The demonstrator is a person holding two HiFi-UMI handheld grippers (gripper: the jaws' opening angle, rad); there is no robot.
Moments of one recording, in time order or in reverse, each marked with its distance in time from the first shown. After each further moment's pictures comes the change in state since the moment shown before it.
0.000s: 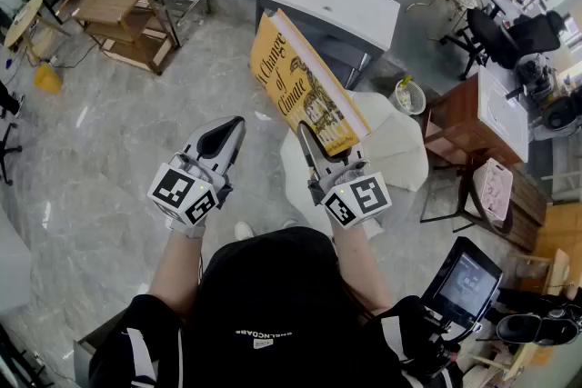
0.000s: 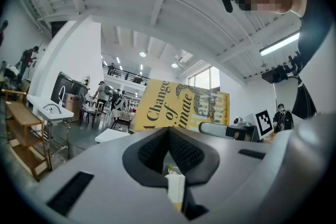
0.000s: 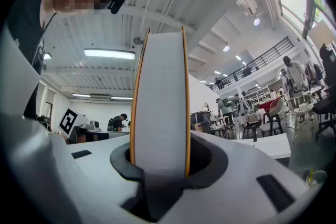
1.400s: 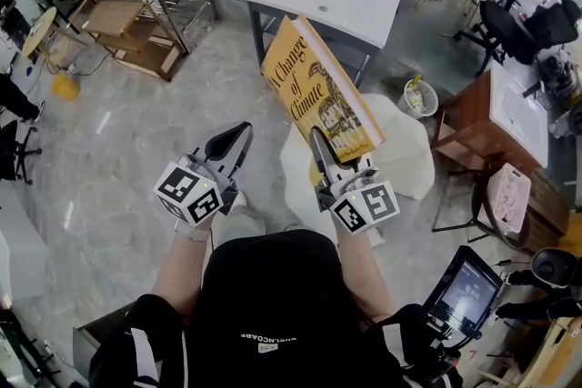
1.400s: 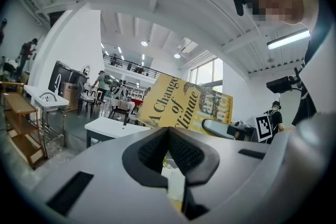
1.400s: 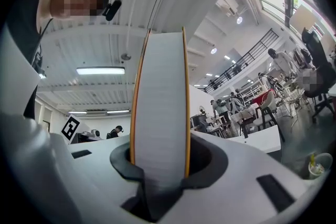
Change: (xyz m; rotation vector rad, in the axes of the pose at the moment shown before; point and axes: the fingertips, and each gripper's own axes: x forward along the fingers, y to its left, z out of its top) left arm 0.129 -0.089 -0.040 -0.039 0.108 0.013; right arm -0.093 -0.147 0.013 0.139 -0.091 -0.018
